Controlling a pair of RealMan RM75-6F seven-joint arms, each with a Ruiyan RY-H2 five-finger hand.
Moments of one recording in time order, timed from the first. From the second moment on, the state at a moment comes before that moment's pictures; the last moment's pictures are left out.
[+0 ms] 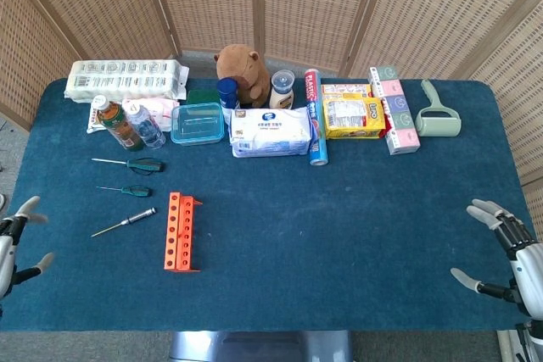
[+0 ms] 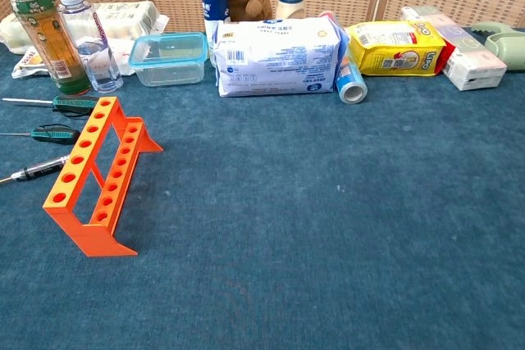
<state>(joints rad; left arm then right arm) -0.03 -1.12 -0.05 -1.67 1.49 1.51 -0.06 0.05 -0.97 0.01 -1.65 -1.73 1.70 0.48</state>
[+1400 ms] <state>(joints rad) -0.53 -1.53 -0.23 -1.60 0.62 1.14 0.63 0.06 -0.94 0.01 -1.63 -1.73 1.71 0.58</state>
